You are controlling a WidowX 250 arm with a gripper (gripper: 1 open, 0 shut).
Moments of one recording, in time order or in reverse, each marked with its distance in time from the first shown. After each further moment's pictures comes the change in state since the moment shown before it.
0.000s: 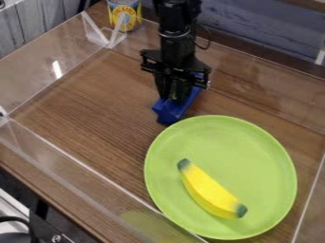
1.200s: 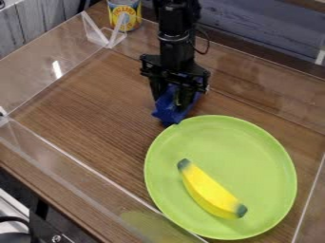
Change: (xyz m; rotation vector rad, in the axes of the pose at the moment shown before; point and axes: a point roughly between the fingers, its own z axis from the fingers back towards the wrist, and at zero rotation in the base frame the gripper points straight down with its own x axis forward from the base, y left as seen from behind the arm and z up) arm -0.007 -0.001 -0.003 0.009 0.064 -0.014
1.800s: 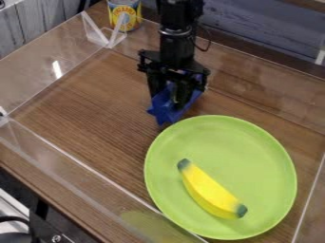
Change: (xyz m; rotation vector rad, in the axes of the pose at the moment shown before) arm -0.005 -0.004 0.014 0.023 0.024 -0.014
